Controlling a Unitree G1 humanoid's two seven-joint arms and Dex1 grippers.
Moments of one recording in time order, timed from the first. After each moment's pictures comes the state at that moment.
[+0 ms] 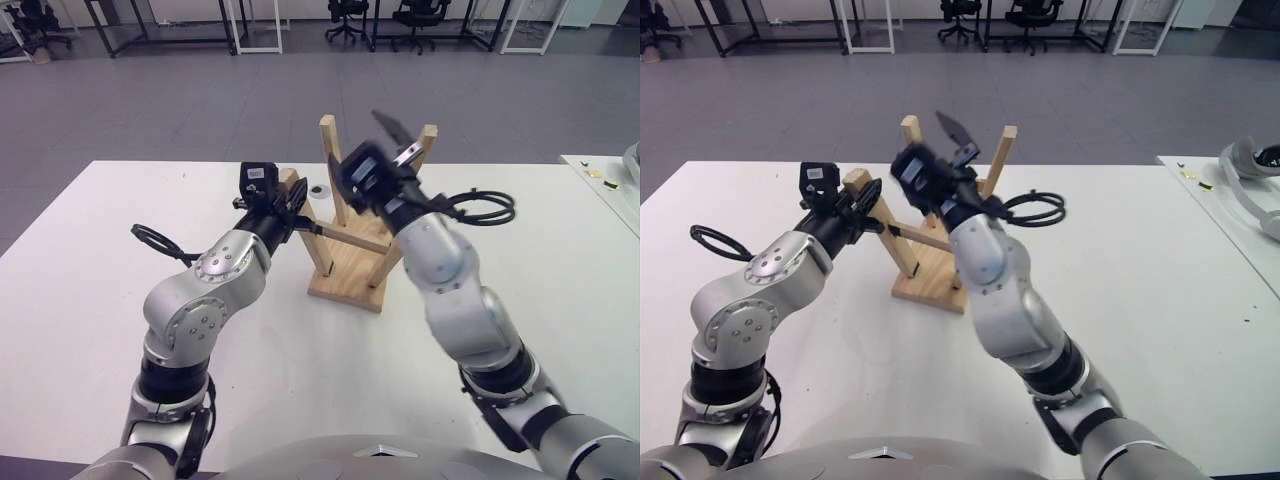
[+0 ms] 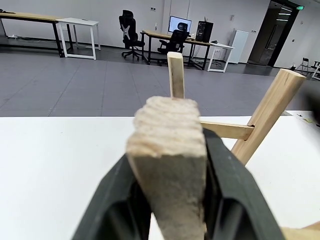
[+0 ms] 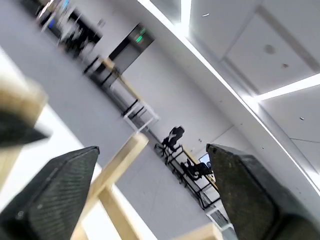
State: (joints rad) left arm -0.37 0.23 -0.08 -0.59 -0.78 0.93 0.43; right arm -0.54 -0.31 0.62 -0.56 -0.57 0.85 0.22
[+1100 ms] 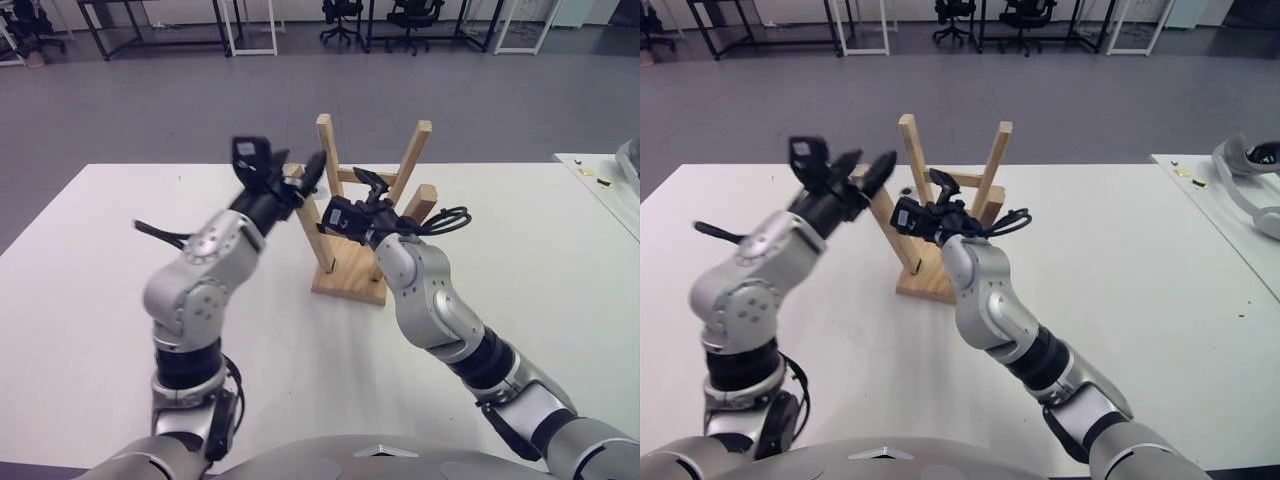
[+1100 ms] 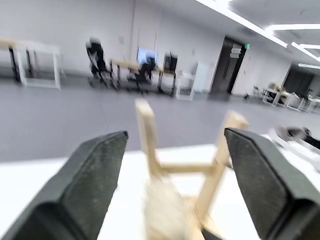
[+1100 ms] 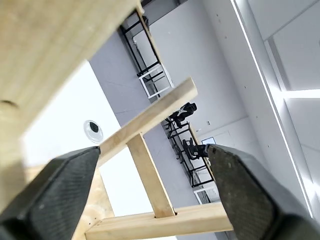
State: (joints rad) left arm -0.50 0.24 0.21 -0.56 -0.69 0.88 -0.01; right arm -0.48 -0.25 0.60 -0.35 -0.72 0.74 0.32
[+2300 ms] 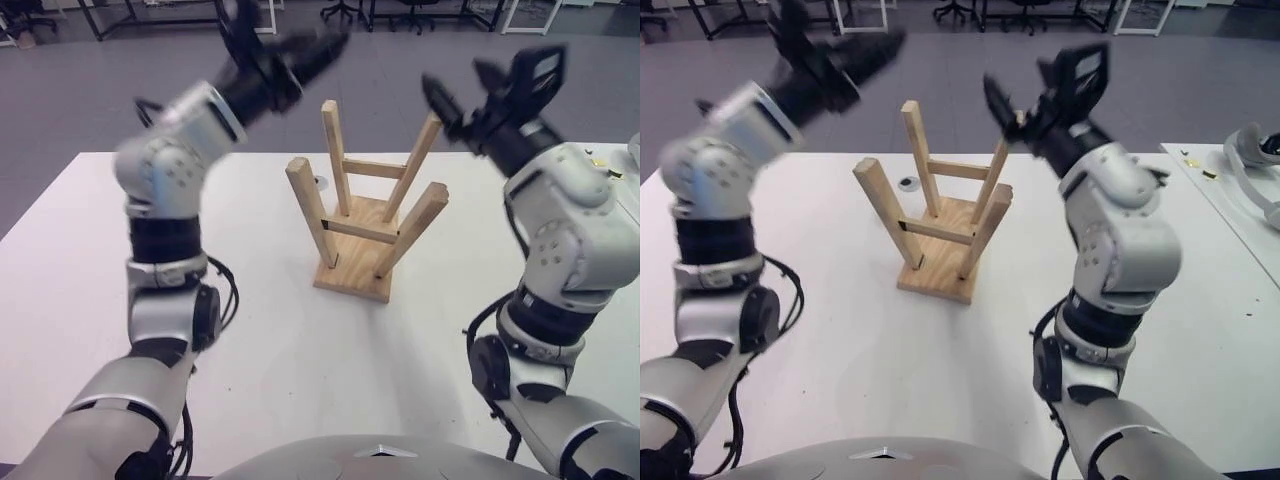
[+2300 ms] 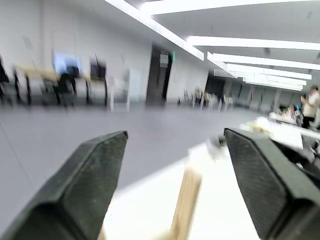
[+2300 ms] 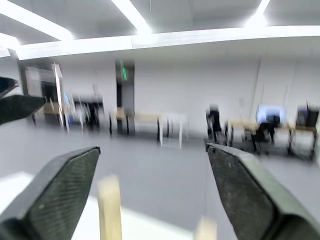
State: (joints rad) left arm -1.10 0.36 0.24 0.05 -0.81 0.80 -0.40; right arm -0.80 -0.18 -0.35 -0.55 0.28 0.94 0.36
